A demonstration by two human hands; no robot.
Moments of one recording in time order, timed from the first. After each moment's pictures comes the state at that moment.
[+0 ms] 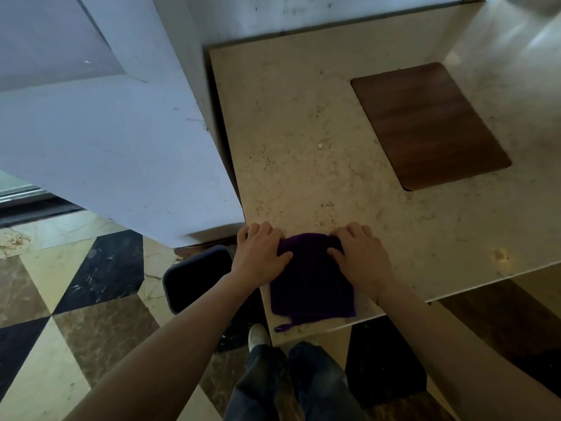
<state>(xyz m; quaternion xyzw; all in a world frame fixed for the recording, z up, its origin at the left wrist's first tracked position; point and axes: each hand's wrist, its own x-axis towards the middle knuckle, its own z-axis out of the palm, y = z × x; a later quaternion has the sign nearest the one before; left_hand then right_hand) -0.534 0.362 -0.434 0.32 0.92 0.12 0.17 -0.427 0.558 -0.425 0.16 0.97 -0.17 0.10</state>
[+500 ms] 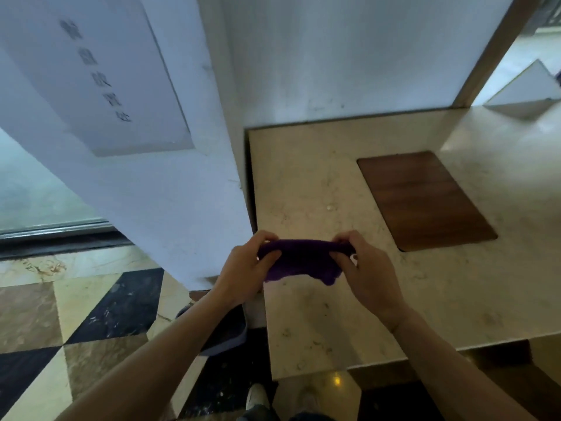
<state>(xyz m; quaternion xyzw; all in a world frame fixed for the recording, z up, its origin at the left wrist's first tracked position) -0.527 0.330 -0.304 0.23 0.86 0.45 0.10 -0.436 0.551 -0.304 0.09 0.91 -0.37 -0.14</state>
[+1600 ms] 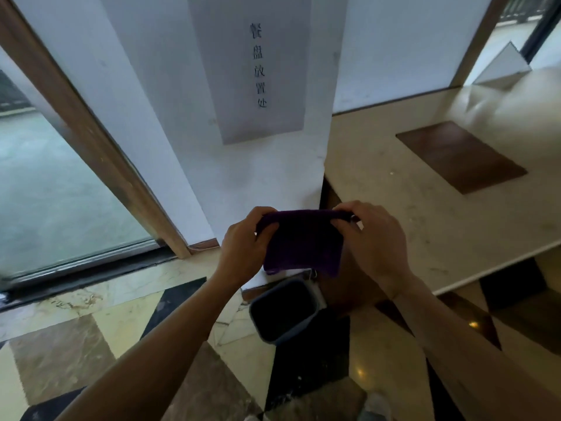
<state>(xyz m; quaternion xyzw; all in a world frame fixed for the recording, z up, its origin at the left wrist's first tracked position) -0.569 0.014 -0.266 0.31 0.84 0.45 0.01 -0.448 0.210 -0.250 0.17 0.91 -0.25 -0.28</state>
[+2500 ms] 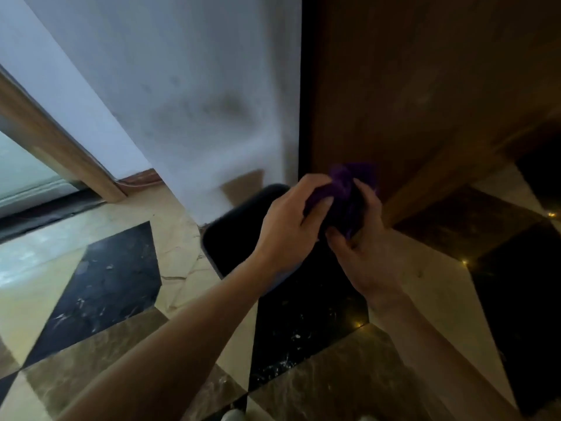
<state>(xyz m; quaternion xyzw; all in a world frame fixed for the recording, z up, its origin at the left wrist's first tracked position) -0.508 0.082 -0.743 0.44 0.74 0.50 0.07 -0.398 0.180 -0.791 0.23 0.82 -0.44 -0.29</state>
